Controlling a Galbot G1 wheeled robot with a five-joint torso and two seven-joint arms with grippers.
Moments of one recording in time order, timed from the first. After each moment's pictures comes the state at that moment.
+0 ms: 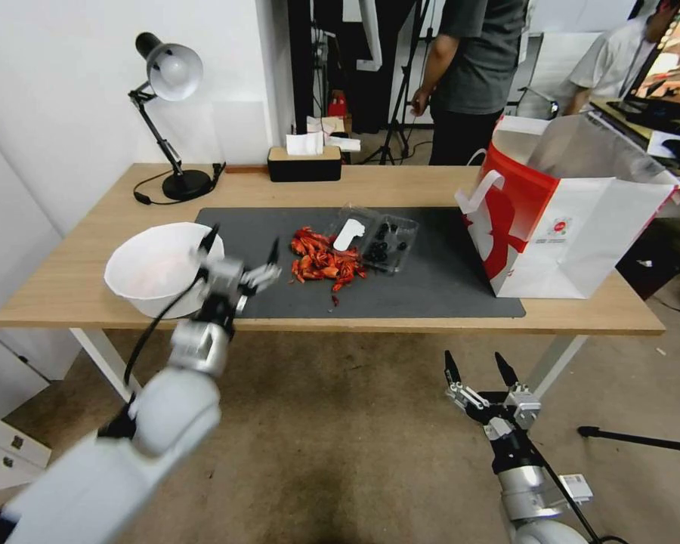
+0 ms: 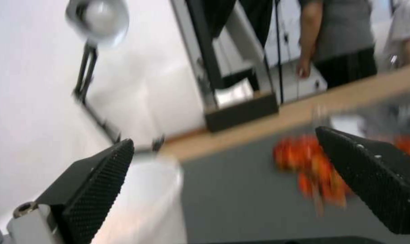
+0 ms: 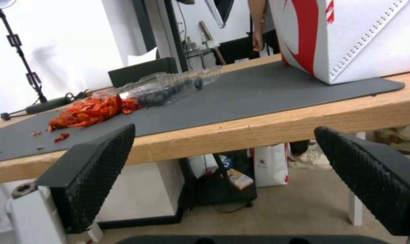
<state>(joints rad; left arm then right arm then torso) 1.35 -0.88 -0.17 -2.09 -0.22 -0.07 -0.53 -1.71 1.31 0.49 1.96 0.44 0.37 -0.07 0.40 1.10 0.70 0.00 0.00</state>
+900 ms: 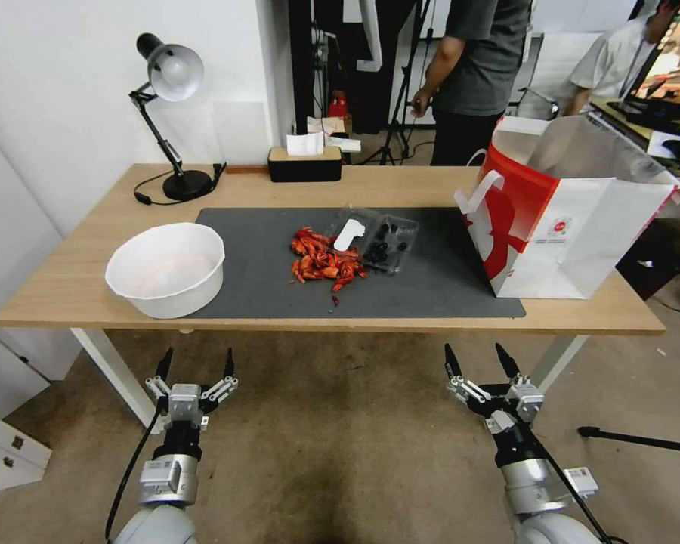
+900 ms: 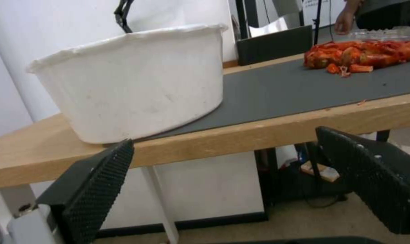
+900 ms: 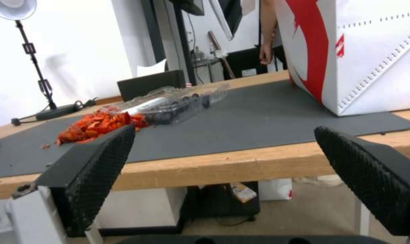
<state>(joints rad) 1.64 -1.05 -0.31 -1.94 -0.14 -0.33 -0.50 -1.70 1.28 0.51 2.00 0.44 0.36 -0.08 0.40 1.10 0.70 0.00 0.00</state>
